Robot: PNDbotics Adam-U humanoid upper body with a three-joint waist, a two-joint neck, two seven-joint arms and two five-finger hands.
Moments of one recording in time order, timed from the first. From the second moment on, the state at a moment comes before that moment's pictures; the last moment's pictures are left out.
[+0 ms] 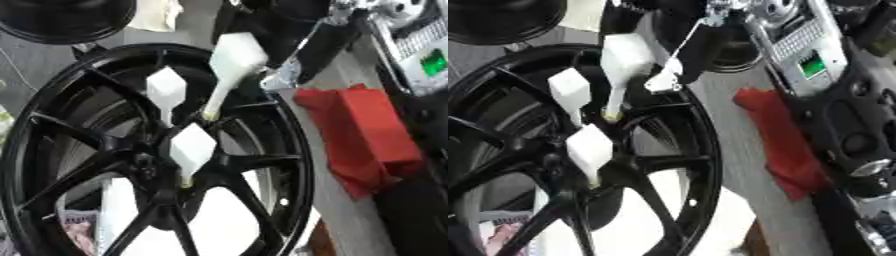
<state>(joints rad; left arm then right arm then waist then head) -0.16 0.32 0.23 -1.98 0.22 0.04 0.24 -0.95 -0.62 0.14 -1.78 0.07 0.10 0.81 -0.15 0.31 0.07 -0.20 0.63</state>
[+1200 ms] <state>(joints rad) -0.16 0.33 0.26 -1.98 0.21 0.02 0.27 -0.22 -1.09 -0.31 -1.74 -0.18 0.09 0.31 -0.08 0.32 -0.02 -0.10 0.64</state>
